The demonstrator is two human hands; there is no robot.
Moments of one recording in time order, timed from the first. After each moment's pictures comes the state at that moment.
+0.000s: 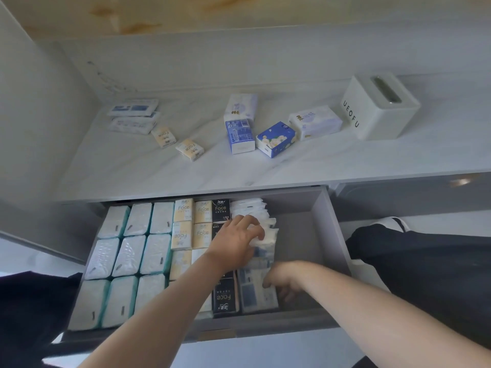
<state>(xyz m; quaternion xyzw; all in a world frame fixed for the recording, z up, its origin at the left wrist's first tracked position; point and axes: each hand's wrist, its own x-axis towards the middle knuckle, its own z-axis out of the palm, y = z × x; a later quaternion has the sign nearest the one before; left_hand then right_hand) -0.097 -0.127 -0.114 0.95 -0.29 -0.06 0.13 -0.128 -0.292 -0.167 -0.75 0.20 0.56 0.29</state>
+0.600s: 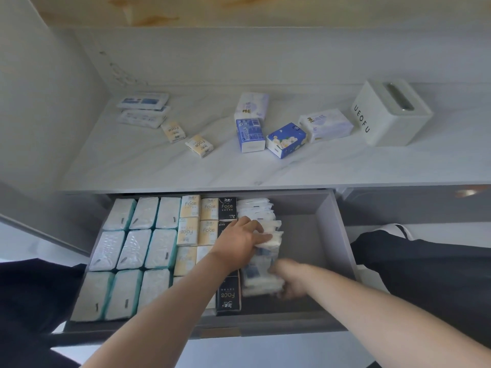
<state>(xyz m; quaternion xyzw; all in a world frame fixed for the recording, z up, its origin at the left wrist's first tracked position) -0.096 -0.120 -0.120 0.94 -0.32 -0.06 0.11 -0.130 -0.290 -0.163 -0.61 0.35 0.51 0.49</state>
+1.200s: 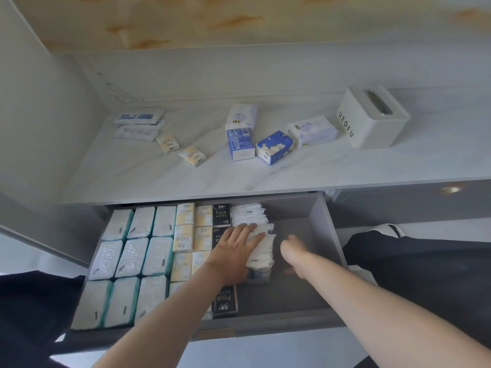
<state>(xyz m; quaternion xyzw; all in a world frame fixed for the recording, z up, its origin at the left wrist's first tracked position) -0.120 -0.128 -0.111 0.95 -0.30 -0.12 -0.05 -0.107 -0.308 -0.126 -0.73 0.35 0.30 0.50</state>
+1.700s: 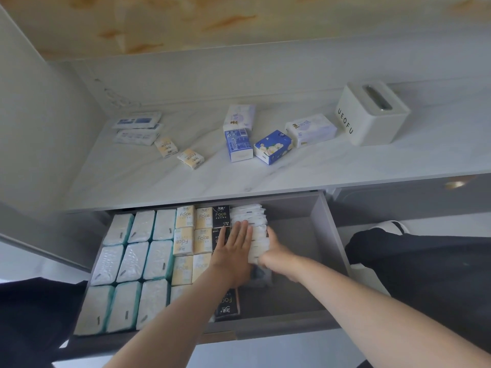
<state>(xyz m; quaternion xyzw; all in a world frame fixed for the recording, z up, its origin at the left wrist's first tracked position) -0.119 -0.139 -0.114 0.95 -0.20 -0.22 -0.12 -0.118 -0.286 -0.114 -0.79 0.11 0.32 0.52</state>
